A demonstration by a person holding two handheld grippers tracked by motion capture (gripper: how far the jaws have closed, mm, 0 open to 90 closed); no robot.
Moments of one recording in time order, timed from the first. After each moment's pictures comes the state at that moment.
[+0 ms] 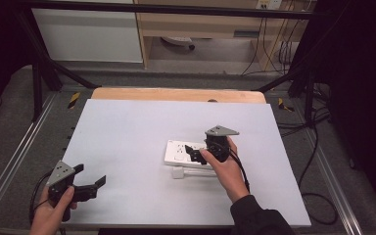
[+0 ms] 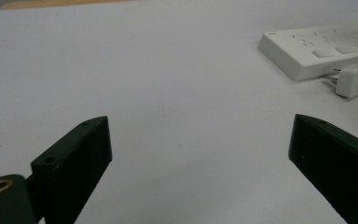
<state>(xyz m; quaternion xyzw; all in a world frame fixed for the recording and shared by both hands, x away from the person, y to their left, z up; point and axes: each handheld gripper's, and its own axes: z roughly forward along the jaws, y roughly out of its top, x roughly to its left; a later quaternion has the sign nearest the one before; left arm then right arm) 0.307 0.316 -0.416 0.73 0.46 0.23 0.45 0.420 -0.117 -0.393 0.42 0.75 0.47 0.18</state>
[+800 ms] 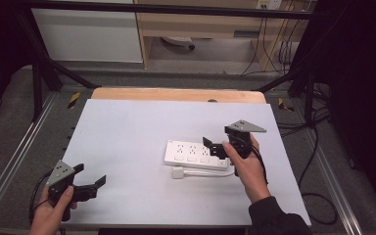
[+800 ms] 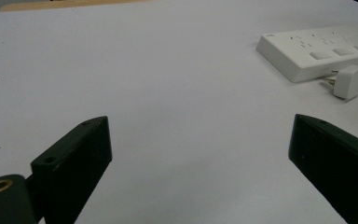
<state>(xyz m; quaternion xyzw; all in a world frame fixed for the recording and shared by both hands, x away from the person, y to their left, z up) 0.306 0.315 -0.415 0.73 0.46 0.23 0.45 0.410 -0.167 -0.360 0.43 0.72 0.51 0.20</state>
